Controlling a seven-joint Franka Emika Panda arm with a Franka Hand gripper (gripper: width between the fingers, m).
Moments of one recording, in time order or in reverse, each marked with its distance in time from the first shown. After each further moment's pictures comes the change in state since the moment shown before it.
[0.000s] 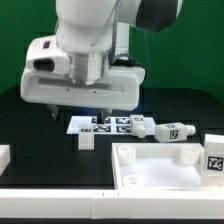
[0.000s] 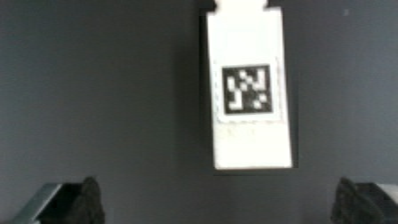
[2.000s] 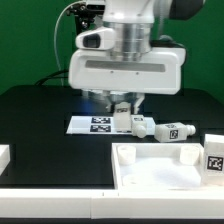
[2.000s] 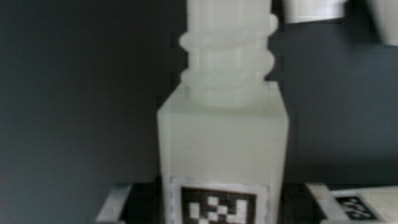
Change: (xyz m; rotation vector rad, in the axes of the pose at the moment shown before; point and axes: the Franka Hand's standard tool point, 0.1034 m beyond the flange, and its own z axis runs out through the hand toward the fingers) arm -0.018 -0.073 -0.011 0.064 0.398 0.042
